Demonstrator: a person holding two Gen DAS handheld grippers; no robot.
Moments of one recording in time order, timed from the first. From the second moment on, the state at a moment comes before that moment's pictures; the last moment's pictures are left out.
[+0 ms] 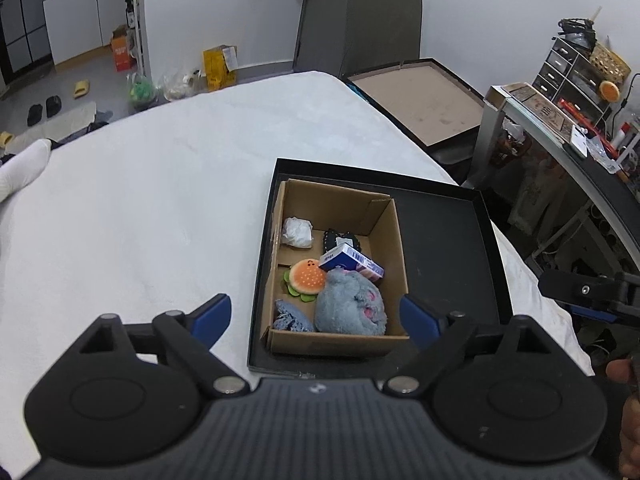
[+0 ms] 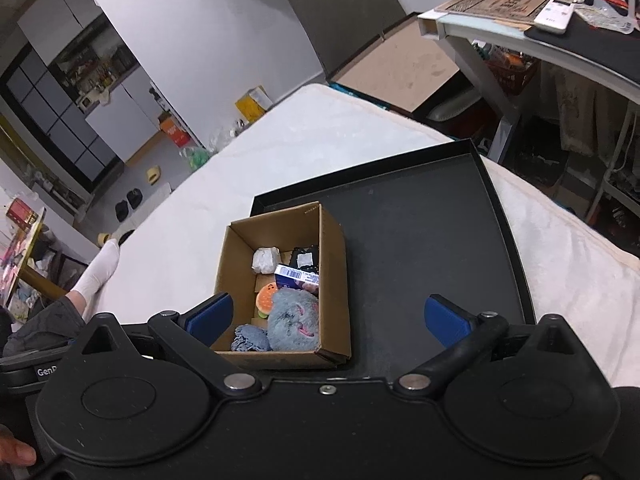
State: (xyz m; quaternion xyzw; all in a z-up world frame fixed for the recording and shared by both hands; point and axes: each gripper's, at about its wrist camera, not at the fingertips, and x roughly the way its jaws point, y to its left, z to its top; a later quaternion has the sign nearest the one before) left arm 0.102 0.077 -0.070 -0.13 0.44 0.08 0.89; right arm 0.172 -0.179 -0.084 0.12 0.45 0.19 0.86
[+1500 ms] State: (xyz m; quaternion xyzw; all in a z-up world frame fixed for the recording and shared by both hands) left arm -0.011 0.039 -0.008 -0.08 0.39 0.07 0.91; right arm 0.064 -0.206 -0.029 0.10 0.40 0.21 0.89
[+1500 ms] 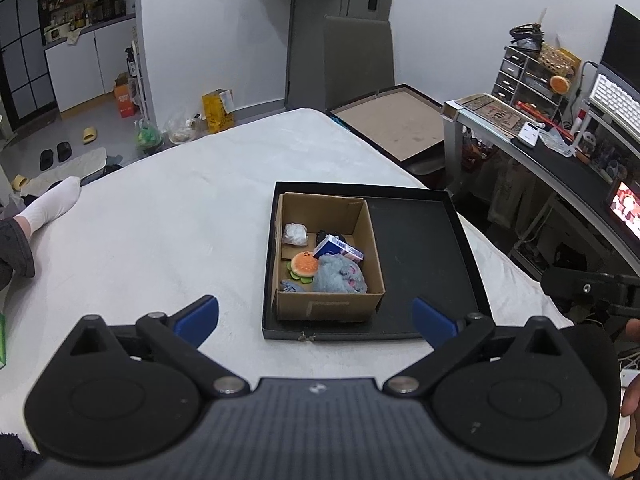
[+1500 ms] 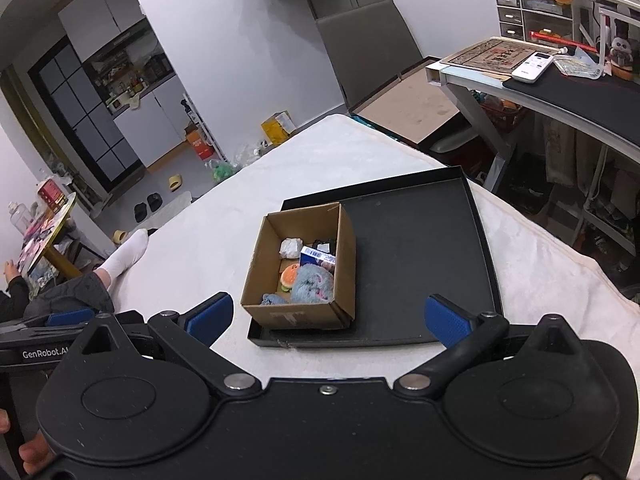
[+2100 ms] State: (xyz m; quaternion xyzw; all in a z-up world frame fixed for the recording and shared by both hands) left arm -0.022 0.030 -0.008 -0.07 0.39 0.06 0.92; right arm 0.041 -0.204 -0.018 0.08 0.38 0.23 0.89
